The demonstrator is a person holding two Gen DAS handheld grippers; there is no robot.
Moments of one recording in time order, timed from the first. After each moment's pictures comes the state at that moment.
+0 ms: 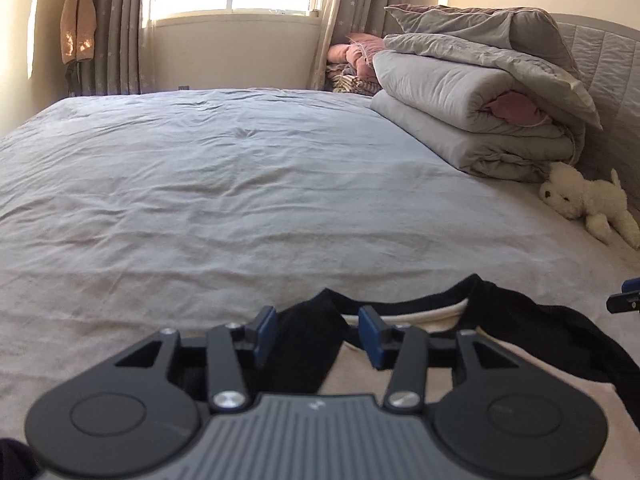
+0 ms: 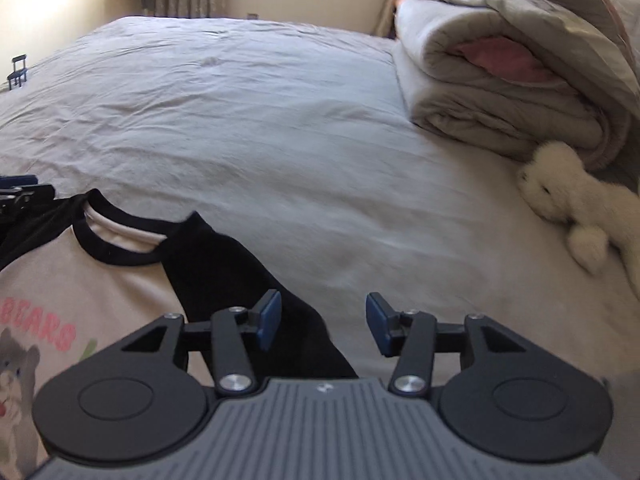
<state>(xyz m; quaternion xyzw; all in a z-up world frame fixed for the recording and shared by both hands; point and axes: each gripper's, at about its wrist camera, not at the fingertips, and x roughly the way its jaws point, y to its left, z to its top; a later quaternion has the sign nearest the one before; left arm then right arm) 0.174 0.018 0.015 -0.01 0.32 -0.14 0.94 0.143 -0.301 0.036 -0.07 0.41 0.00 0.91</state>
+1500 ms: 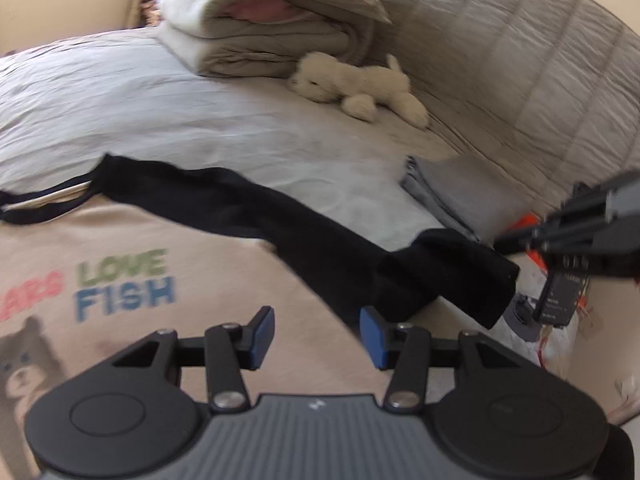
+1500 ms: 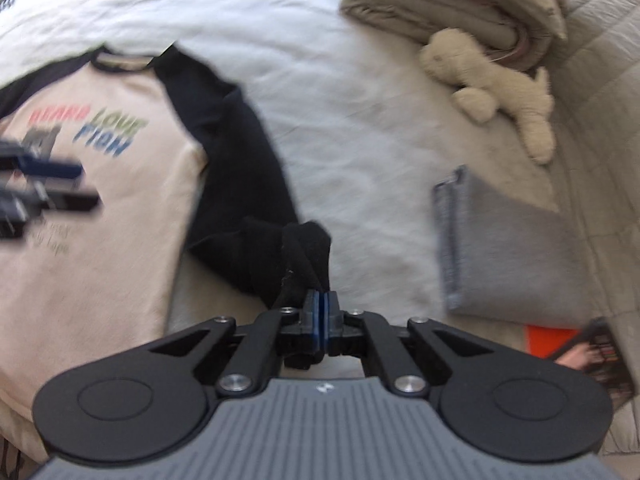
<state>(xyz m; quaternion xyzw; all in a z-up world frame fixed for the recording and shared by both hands) 0.011 -0.171 0.016 0.01 0.40 -0.39 0.83 -0.037 -0.350 0.060 -0.12 0.50 -0.07 0.86</state>
